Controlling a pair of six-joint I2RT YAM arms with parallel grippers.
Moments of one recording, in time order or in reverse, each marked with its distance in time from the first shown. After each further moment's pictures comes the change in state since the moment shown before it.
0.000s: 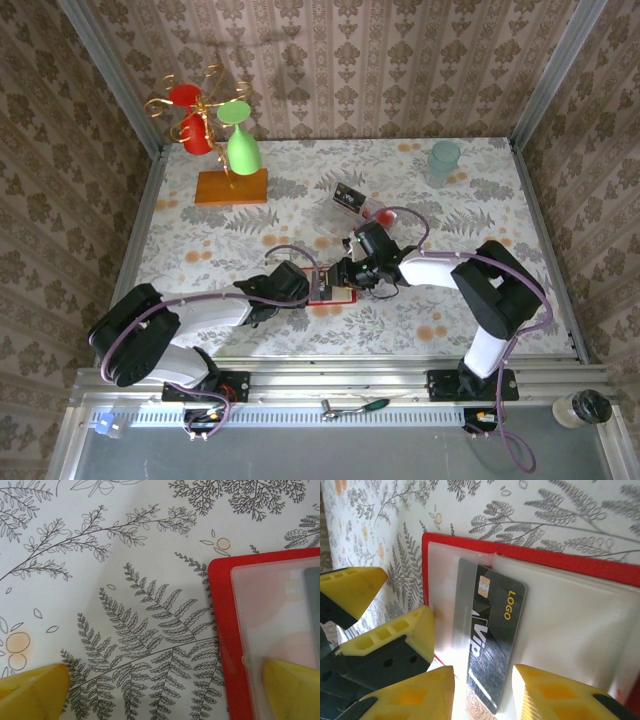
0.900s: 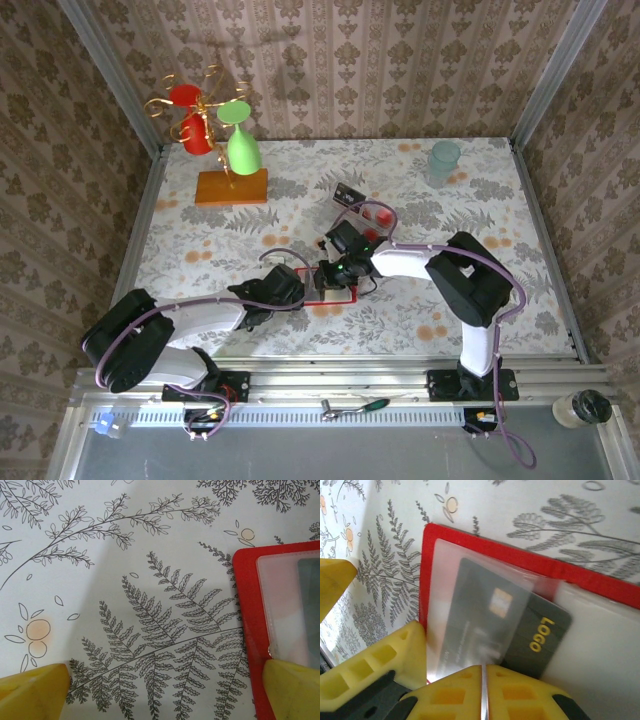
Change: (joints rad) left arm 0.015 -0.040 -0.053 0.025 -0.002 0.000; right arm 0.116 0.174 0.231 -0.171 0.087 -0.074
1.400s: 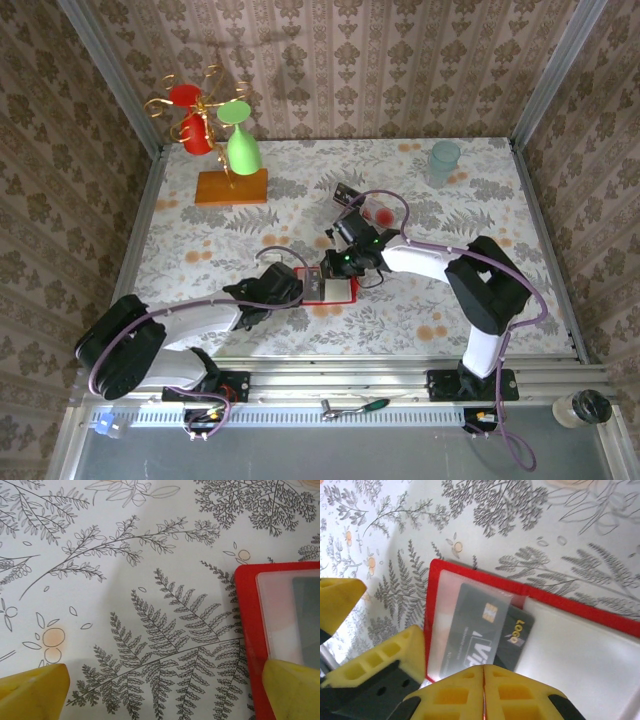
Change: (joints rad) left arm 0.020 -0.054 -0.005 -0.007 -0.008 0.000; right arm -0.045 -0.103 0.003 -0.068 0.070 -0.024
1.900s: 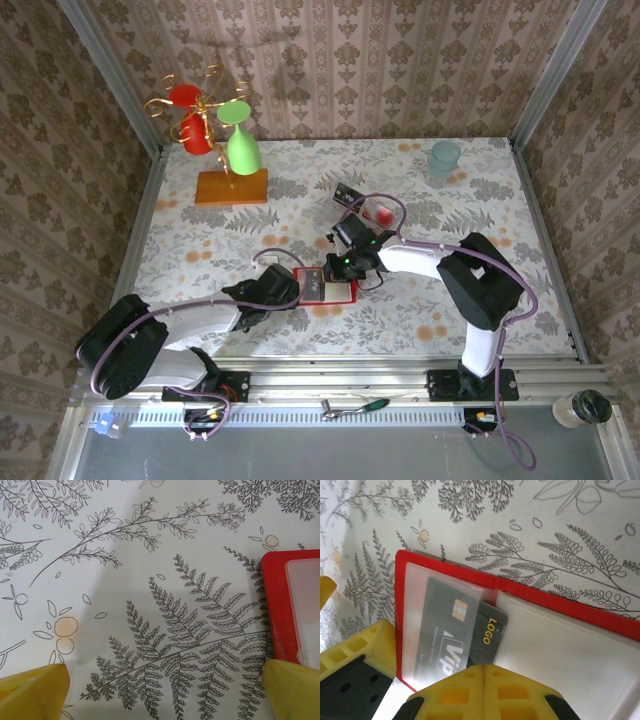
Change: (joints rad) left arm 0.012 0.018 -0.022 0.005 0.001 0.000; right arm 0.002 0.052 0.000 -0.014 0.005 -0.003
